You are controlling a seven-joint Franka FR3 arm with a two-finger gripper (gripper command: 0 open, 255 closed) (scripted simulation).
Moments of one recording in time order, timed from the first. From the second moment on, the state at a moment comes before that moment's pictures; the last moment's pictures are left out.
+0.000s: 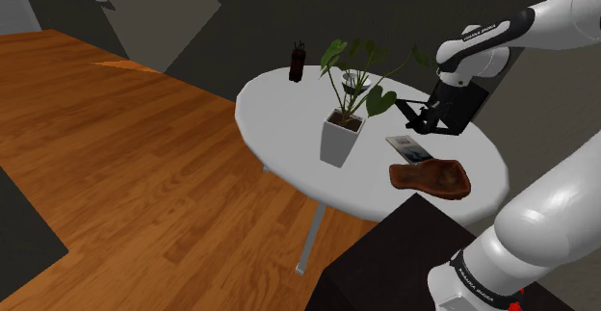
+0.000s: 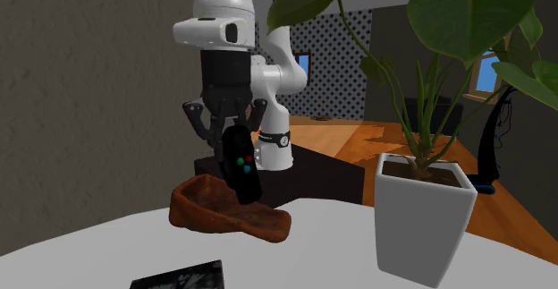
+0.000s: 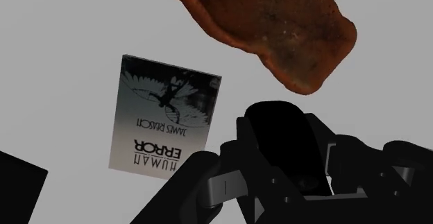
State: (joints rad) arm -0.25 -0.03 -0.53 -2.23 -0.05 2.16 -0.70
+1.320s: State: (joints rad) arm -0.32 -0.20 -0.59 -2.59 -0.21 2.37 -0.69
